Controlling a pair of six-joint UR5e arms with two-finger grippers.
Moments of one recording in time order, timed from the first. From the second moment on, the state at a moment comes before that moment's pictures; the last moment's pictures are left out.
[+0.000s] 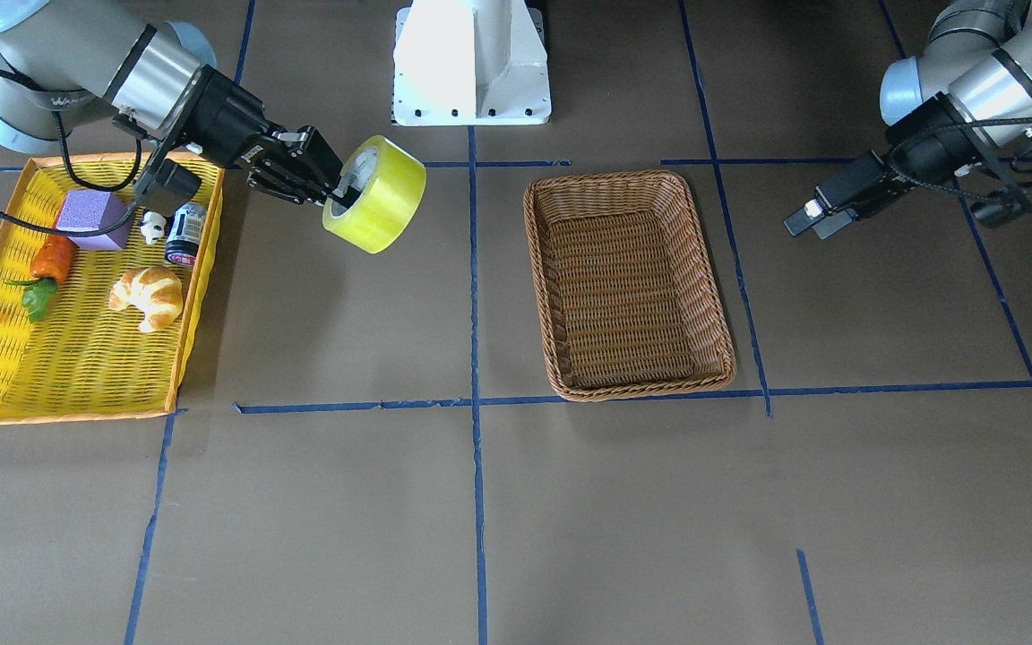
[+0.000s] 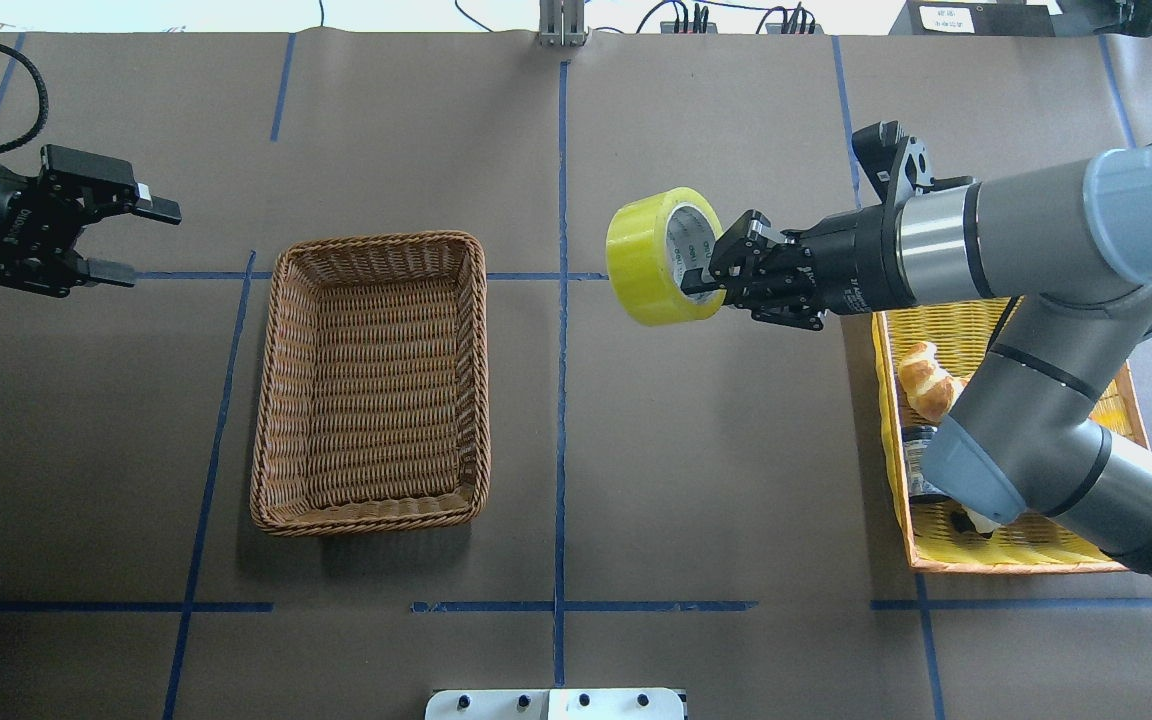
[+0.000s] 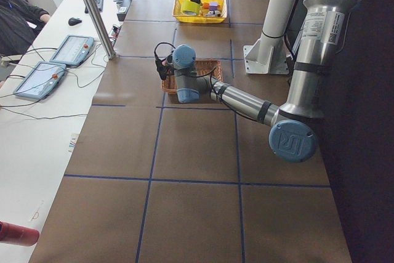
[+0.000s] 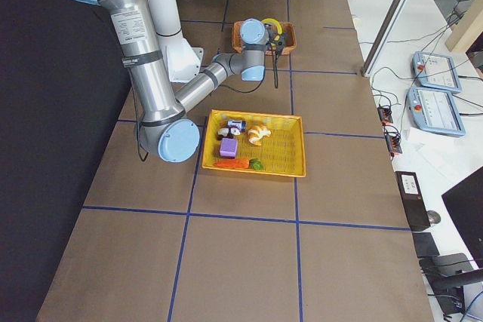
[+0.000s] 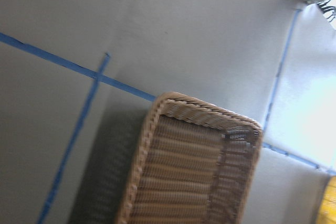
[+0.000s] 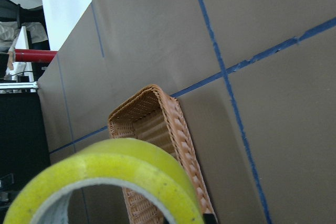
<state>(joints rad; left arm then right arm) -1.02 -1.71 -1.76 -2.72 -2.35 -1.86 0.73 -1.25 1.85 -0.54 2.09 1.86</state>
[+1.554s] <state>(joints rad) -0.62 -1.89 -1.82 -3.27 -1.84 -2.44 0.46 -1.20 1.84 -0.12 1.92 2.05</state>
